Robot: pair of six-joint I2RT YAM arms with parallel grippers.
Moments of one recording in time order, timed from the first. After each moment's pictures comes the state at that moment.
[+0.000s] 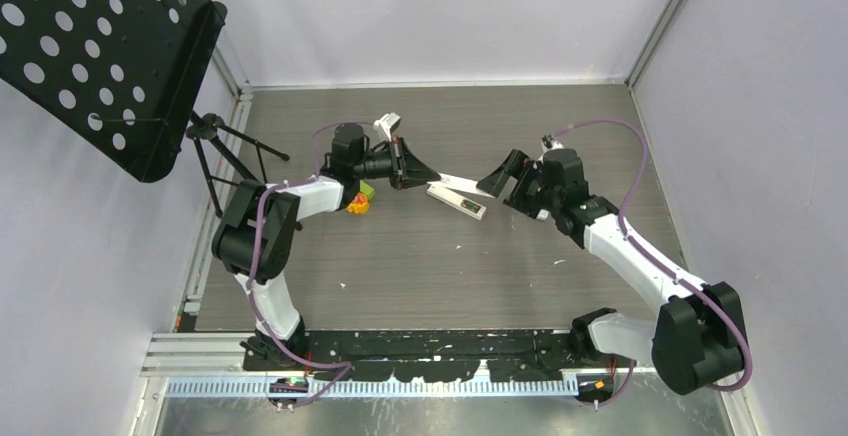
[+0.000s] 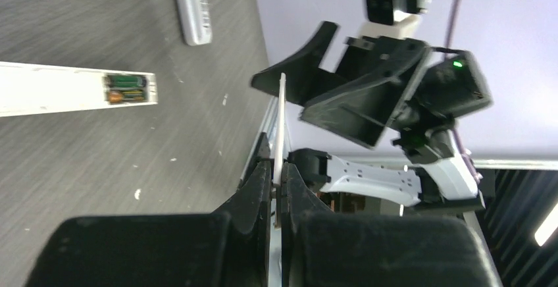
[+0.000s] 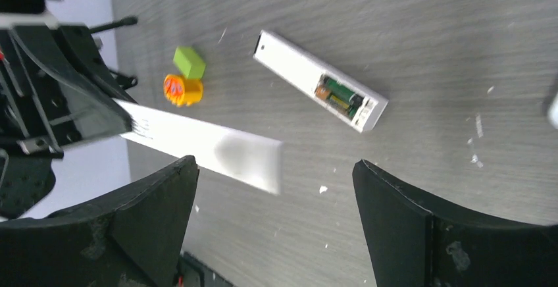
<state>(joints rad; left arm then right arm) -0.37 1.82 0.97 0.60 0.97 -1.14 0.33 1.18 0.76 -0.16 -0.19 0.80</state>
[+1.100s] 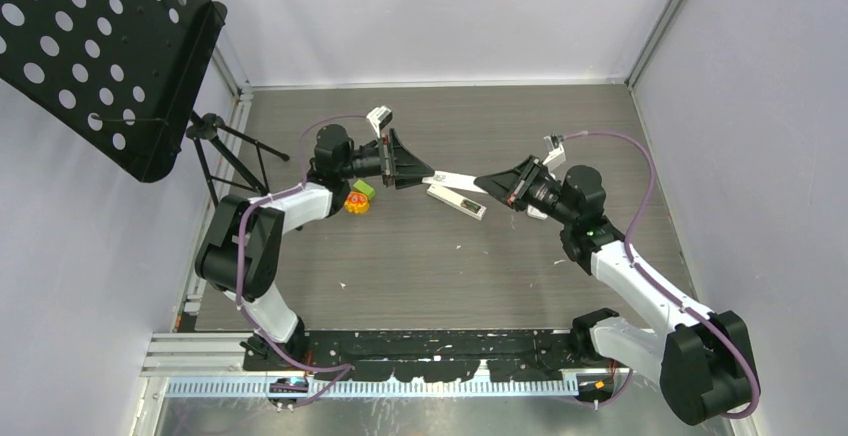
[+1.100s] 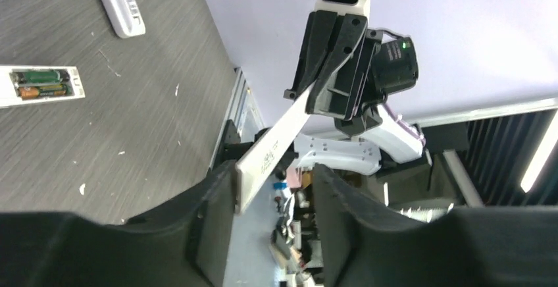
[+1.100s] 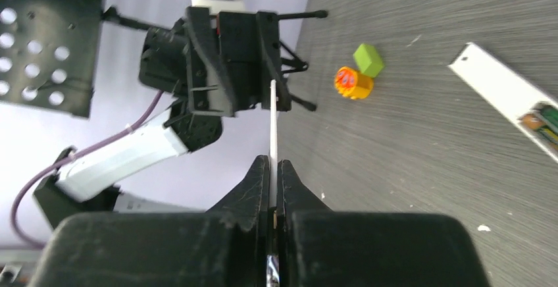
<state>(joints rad) -0.35 1.68 0.89 0.81 1.10 -1.28 0.31 1.03 0.53 0.43 -0.56 1.09</state>
